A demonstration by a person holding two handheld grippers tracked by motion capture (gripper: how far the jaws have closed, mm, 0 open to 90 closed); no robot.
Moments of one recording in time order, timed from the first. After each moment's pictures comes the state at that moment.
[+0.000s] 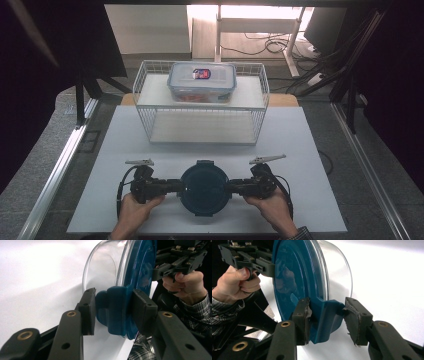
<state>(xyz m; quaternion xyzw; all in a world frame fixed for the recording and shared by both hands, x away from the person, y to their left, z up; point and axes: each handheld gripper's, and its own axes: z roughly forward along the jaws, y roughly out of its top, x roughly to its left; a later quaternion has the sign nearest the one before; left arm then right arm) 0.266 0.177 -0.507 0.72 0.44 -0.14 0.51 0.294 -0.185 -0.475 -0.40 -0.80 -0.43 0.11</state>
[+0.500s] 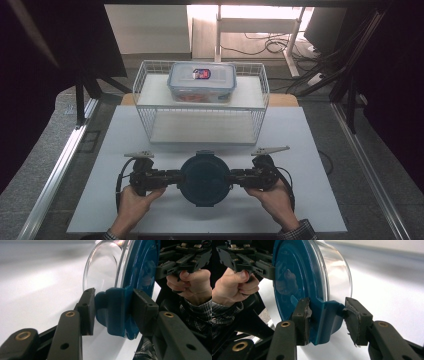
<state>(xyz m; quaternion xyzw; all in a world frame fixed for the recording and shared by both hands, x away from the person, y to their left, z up) 0.274 0.176 -0.478 0.73 0.43 -0.10 0.52 0.303 -0.183 -0.447 -0.38 -0.80 -0.45 0.07</state>
